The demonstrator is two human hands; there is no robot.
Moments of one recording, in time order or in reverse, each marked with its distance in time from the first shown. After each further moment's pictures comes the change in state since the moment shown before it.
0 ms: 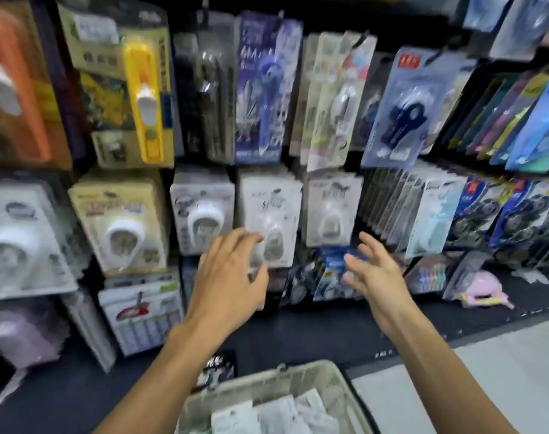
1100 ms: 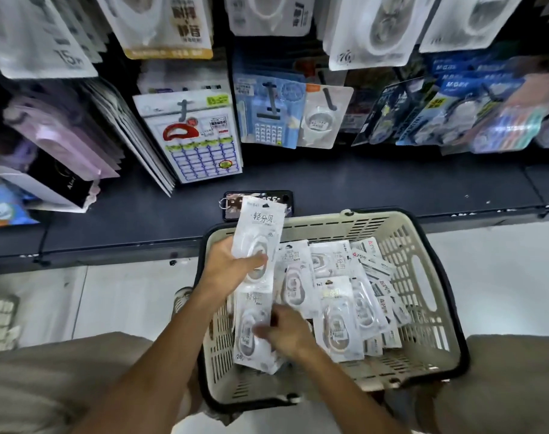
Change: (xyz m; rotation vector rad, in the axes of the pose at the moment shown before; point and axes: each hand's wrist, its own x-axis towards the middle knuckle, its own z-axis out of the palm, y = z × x) left_hand -0.213 -0.175 0.117 -0.685 -0.256 -1.001; right_hand -0.223 0.308 0.121 -0.730 -0.763 0.599
